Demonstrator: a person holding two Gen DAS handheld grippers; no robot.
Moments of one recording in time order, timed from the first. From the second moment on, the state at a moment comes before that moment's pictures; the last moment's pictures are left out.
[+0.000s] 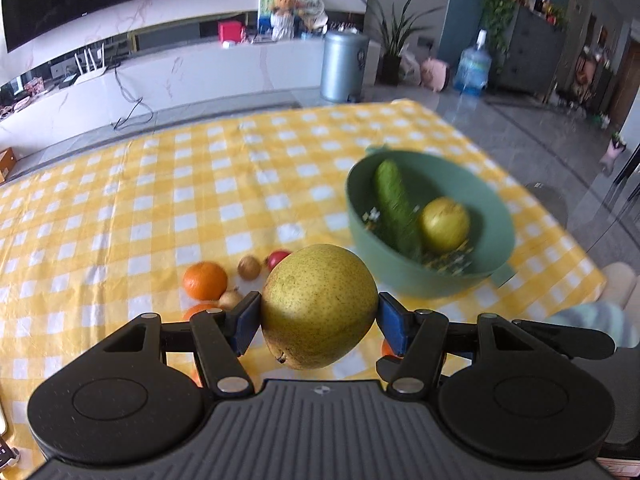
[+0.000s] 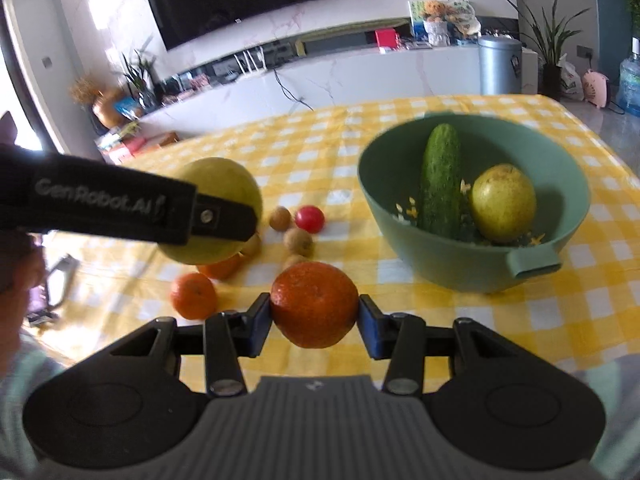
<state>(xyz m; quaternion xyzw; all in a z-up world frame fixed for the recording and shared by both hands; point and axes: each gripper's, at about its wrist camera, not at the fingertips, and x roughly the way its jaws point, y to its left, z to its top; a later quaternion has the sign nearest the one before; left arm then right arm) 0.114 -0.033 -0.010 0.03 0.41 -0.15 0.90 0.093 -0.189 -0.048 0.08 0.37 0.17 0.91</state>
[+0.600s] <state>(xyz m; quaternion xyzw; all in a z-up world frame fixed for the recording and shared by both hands) 0.157 -0.096 0.012 -0.02 0.42 -0.24 0.88 0.139 -0.293 0.011 -0.03 0.37 0.18 0.91</state>
